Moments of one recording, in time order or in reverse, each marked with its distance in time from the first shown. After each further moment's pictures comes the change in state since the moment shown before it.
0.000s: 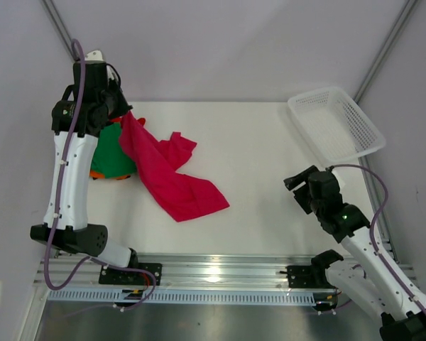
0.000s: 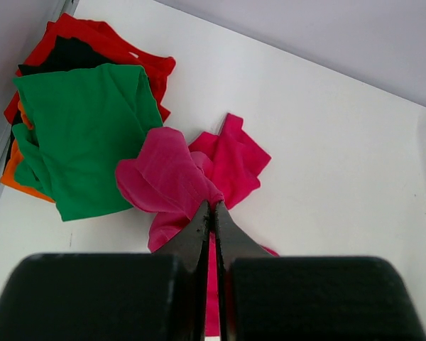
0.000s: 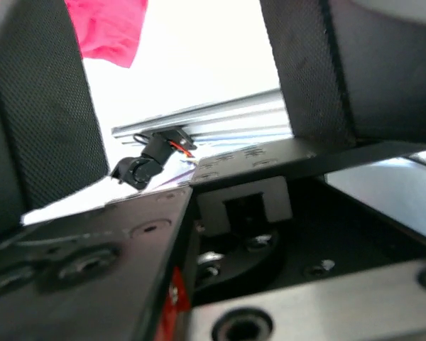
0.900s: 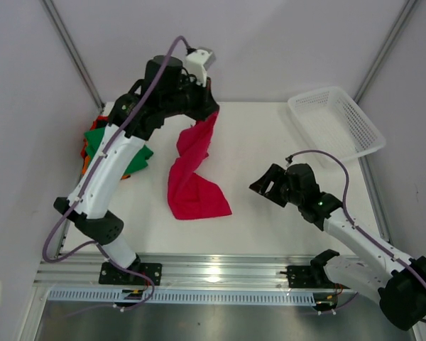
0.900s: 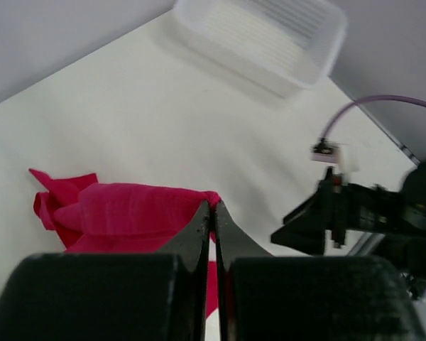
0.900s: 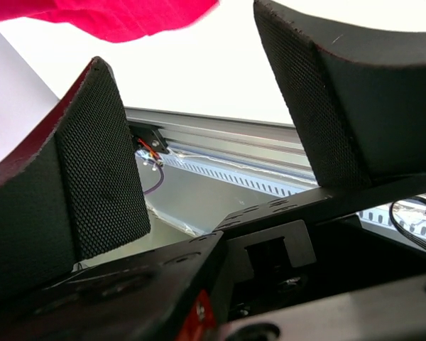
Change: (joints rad) left arm -0.462 0.176 0.201 0.113 0.354 0.238; right arm 0.111 0.234 -0.046 0.377 -0.383 -0.249
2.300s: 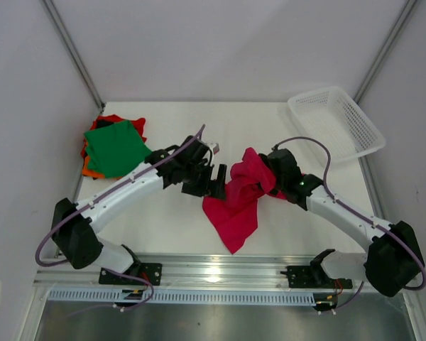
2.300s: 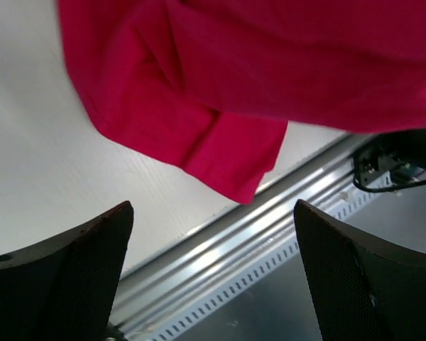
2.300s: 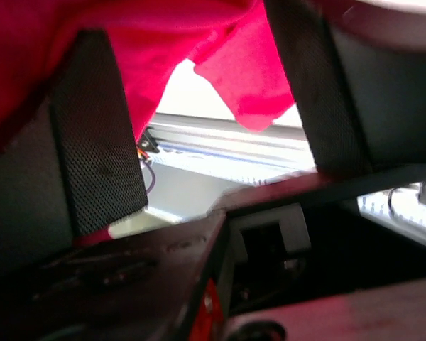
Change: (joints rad) left arm -0.162 -0.231 -0.883 0.094 0.002 -0.323; right arm 0.059 0.245 0.172 -0.019 0.105 -0.047
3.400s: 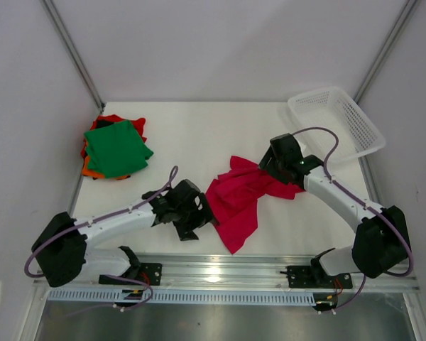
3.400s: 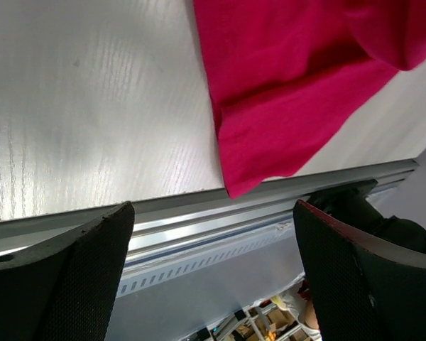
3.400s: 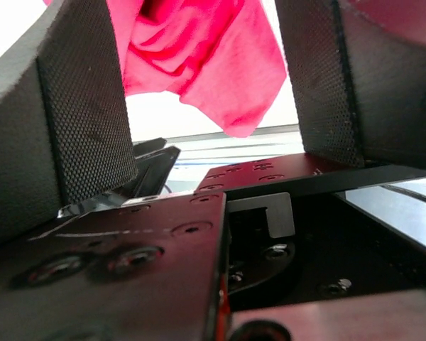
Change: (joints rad) left arm -0.095 -0.232 -0.645 0.323 0.018 -0.845; right arm -0.110 0.172 0.230 -0.237 0.219 0.023
